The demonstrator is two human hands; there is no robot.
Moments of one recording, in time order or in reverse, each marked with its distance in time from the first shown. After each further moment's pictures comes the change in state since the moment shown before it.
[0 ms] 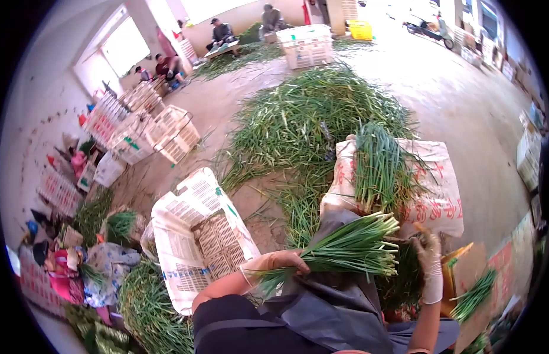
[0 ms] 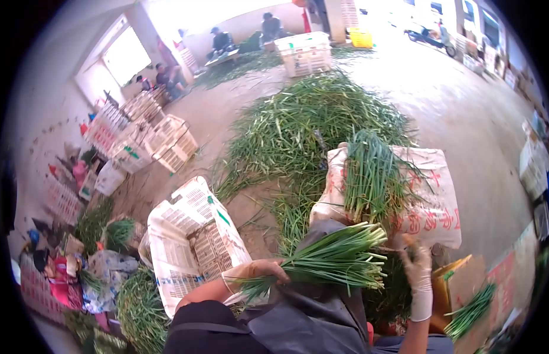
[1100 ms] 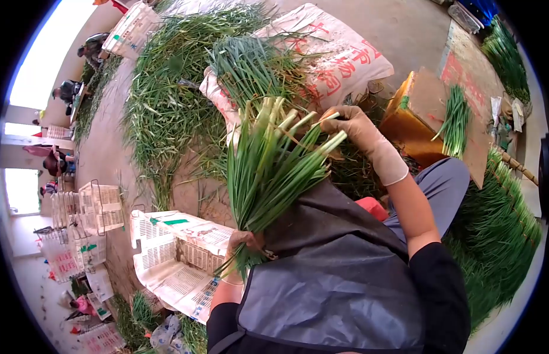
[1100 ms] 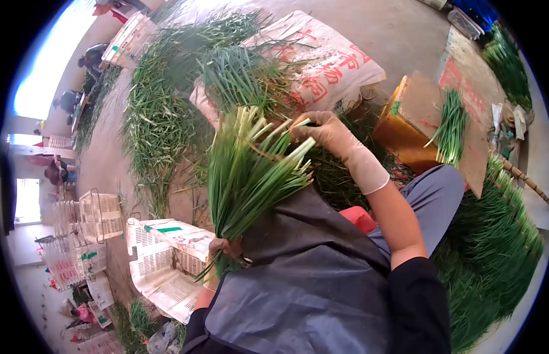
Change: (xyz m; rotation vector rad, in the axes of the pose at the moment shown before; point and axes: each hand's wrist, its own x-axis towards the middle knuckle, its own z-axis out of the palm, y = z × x) left_hand -0.004 -0.048 -0.027 -0.374 -0.077 0.026; right_hand -0.006 -0.017 0.027 0.844 -0.055 0.366
